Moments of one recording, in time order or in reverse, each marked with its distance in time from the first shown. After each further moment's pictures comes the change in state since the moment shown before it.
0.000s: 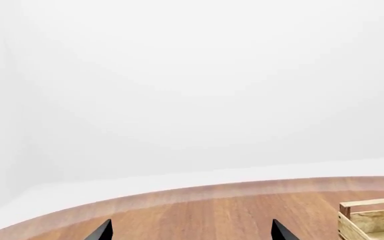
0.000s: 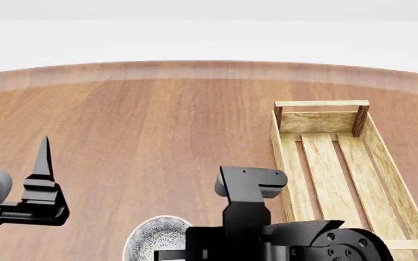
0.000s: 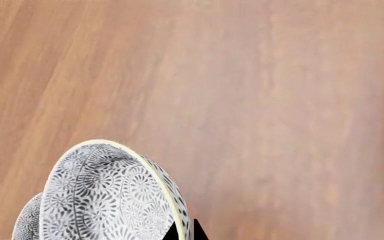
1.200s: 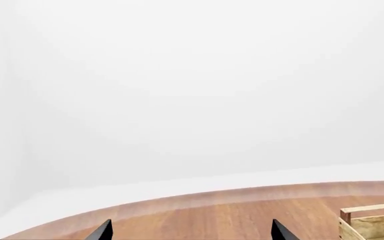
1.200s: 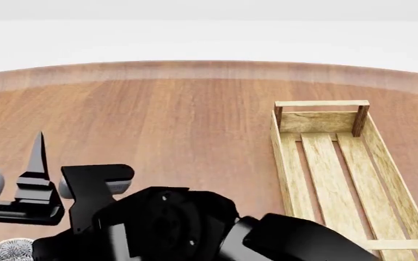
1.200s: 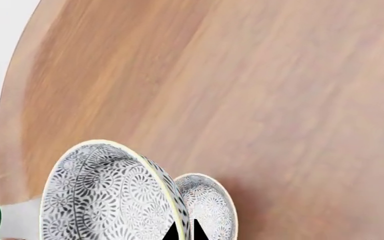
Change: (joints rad) left arm -0.024 -0.020 -0.007 0.063 -0.048 -0.060 -0.041; right arm 0.480 -0.307 -1.067 0.302 0.584 -0.572 -0.302
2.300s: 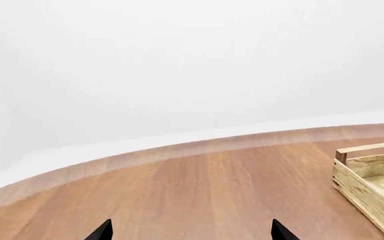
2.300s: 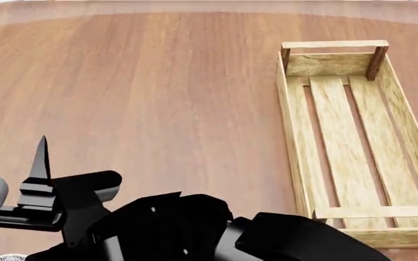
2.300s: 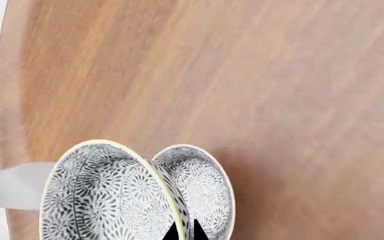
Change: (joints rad) left arm 0.018 -0.028 0.022 0.001 -0.012 0.028 -0.011; right arm 0.027 -0.001 -0.097 -0.052 -0.028 -0.032 -0.081
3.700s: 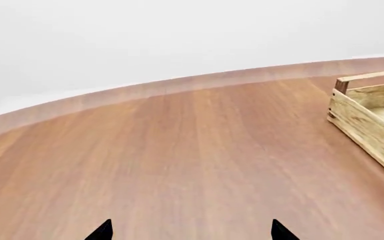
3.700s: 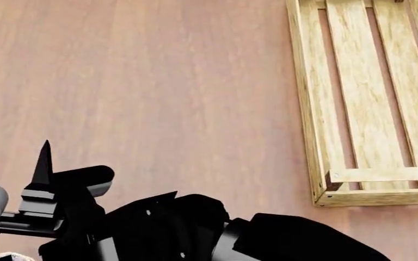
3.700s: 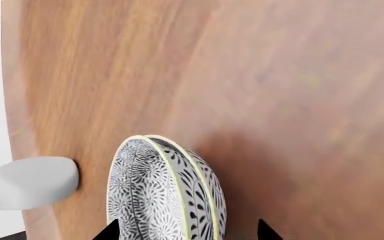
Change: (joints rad) left arm 0.032 -0.024 0.016 -0.011 -0.014 0.070 -0.002; right arm -0.001 -0.001 0.012 -0.028 -0.039 -0.039 -0.021
